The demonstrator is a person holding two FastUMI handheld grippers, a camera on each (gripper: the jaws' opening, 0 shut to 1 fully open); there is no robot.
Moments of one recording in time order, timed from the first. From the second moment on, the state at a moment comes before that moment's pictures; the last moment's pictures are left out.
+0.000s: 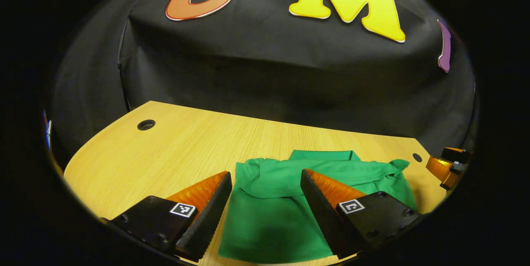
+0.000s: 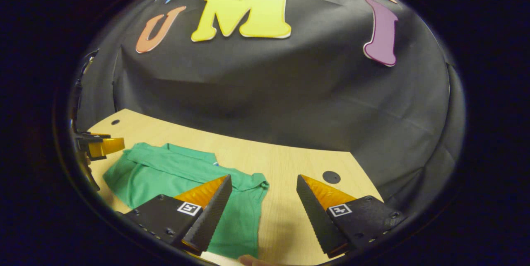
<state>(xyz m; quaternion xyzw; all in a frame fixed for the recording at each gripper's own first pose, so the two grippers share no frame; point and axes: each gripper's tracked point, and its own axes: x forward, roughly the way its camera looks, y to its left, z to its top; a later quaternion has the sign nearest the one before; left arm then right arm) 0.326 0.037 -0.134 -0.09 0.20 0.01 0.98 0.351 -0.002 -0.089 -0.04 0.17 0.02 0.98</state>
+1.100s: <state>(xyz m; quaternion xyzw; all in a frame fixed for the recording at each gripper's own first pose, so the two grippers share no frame) 0.025 -0.007 0.007 -0.02 0.05 -0.03 1.00 0.002 -0.023 0.010 -0.02 0.02 0.03 1.00</state>
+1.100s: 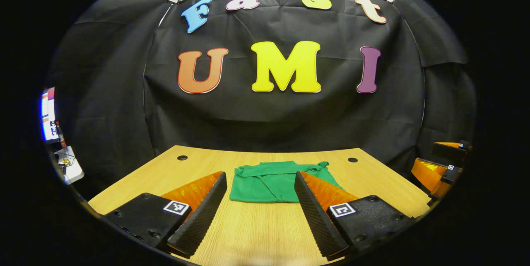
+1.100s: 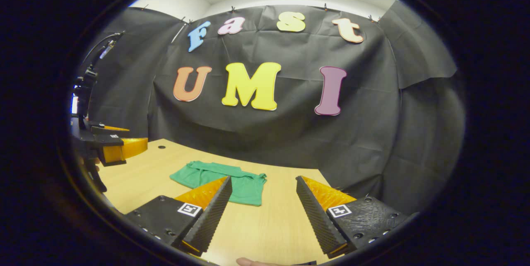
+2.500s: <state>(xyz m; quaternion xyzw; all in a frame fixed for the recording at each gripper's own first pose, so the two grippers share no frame) -0.032 0.023 -0.009 -0.04 0.02 -0.04 1.00 -0.058 0.042 -0.030 -0.05 0.04 0.03 1.00</state>
